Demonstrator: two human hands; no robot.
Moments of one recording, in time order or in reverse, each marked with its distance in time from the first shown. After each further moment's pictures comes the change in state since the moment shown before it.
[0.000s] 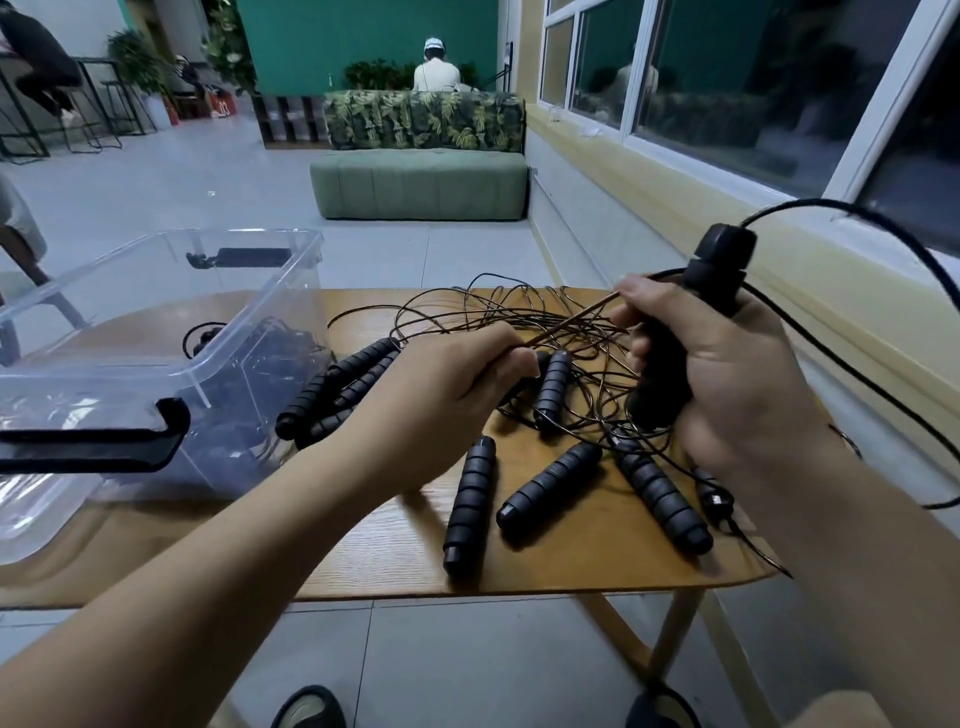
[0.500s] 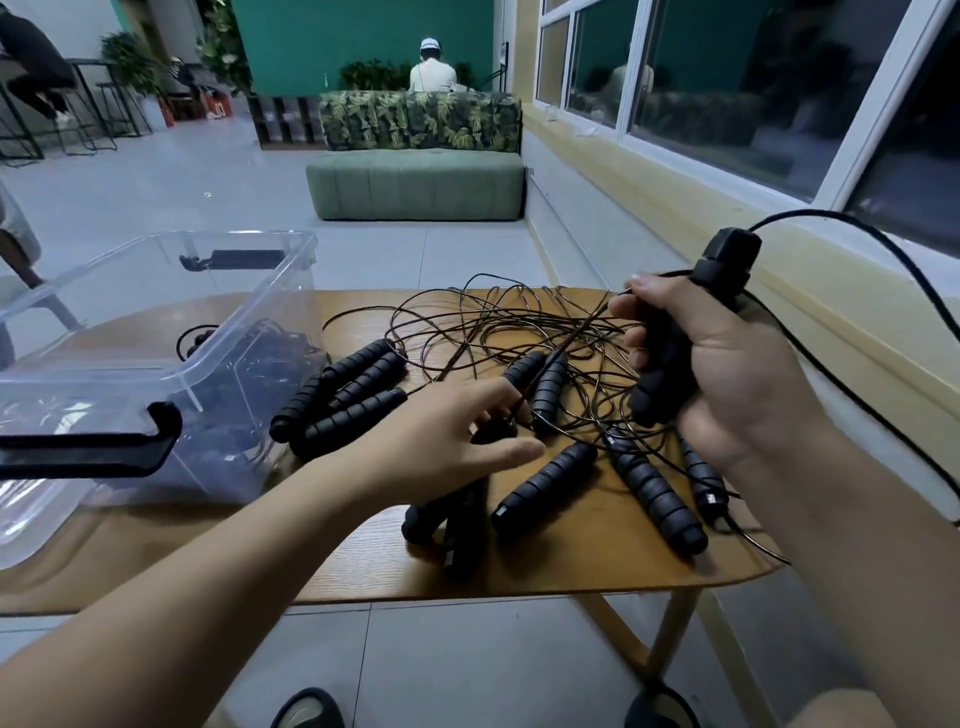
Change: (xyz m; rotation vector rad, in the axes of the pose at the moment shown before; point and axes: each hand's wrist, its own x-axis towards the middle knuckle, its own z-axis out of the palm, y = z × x) left_hand -0.008 -0.028 0.027 -0.068 -0.301 -0.105; right_hand 0.009 -0.001 -0.008 0.004 0.036 0.082
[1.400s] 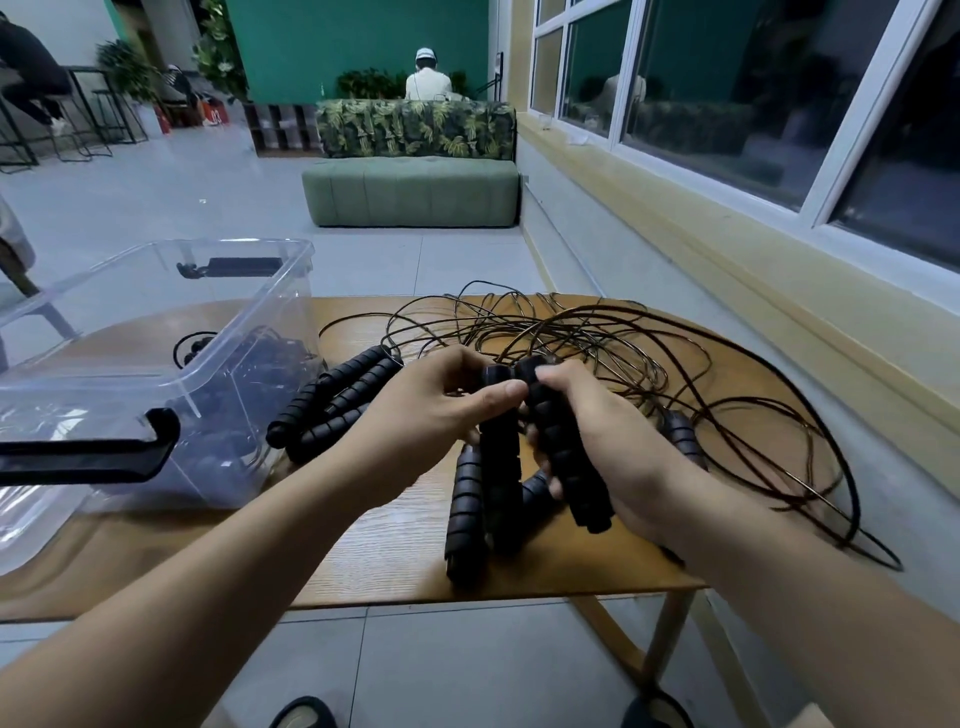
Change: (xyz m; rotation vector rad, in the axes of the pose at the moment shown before) left_hand 0.003 0.017 -0.006 -0.624 0.240 -0.241; right_hand -0.027 0.044 0.021 -0.318 -0.308 0.375
